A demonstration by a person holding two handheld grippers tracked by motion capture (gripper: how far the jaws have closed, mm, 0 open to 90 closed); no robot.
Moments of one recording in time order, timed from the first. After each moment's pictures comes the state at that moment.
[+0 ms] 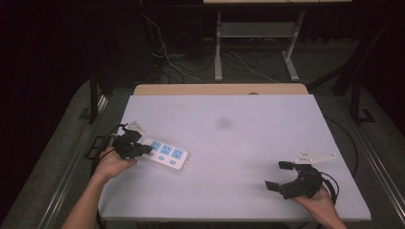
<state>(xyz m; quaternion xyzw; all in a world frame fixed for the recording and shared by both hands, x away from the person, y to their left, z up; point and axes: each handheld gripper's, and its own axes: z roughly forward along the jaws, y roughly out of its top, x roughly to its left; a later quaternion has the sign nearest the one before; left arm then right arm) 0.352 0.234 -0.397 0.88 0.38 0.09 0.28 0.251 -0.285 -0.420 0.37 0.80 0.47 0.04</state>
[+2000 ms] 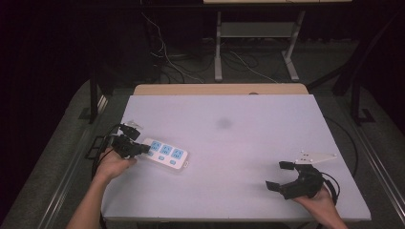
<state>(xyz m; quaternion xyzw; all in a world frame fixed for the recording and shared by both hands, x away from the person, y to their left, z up) 0.354 0.240 -0.394 0.84 0.45 0.09 0.28 0.250 -0.286 -0.419 0.38 0.80 0.46 0.05</state>
